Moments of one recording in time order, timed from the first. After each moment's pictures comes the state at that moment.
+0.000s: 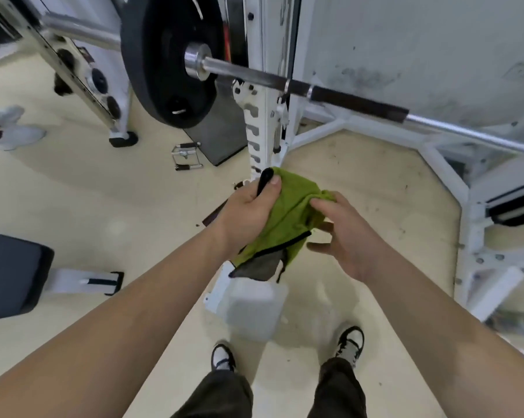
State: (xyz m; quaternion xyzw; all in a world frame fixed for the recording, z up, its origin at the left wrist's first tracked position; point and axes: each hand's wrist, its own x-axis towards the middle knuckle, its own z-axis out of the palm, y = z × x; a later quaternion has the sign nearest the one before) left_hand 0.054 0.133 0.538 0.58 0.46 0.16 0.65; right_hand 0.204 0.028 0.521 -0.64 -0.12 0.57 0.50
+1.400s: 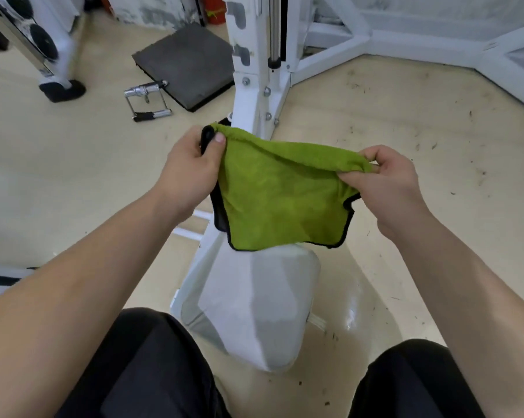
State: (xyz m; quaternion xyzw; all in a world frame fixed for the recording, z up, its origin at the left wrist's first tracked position) left_hand -0.009 0.166 0.040 0.69 0.48 0.26 0.47; right_hand 0.213 -0.008 0.019 -0.73 -0.21 0.32 0.57
